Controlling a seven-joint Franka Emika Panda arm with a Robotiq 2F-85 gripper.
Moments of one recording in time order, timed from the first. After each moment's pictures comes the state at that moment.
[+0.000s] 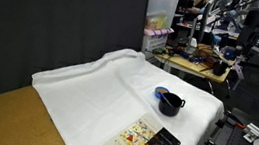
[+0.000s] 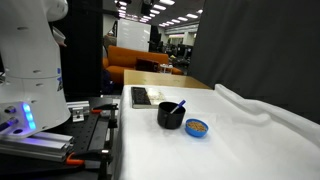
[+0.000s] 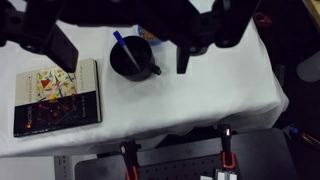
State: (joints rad) arm -0.03 -0.84 -0.09 -2.60 0.07 1.68 0.05
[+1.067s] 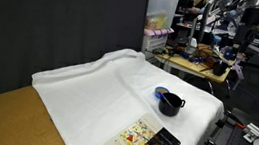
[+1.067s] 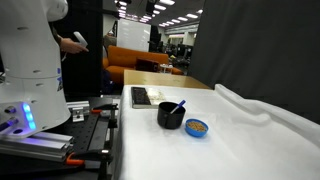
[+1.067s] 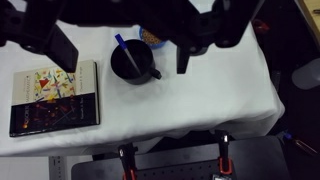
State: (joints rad) arm -0.03 -0.80 -0.04 -2.56 0.07 1.69 0.05
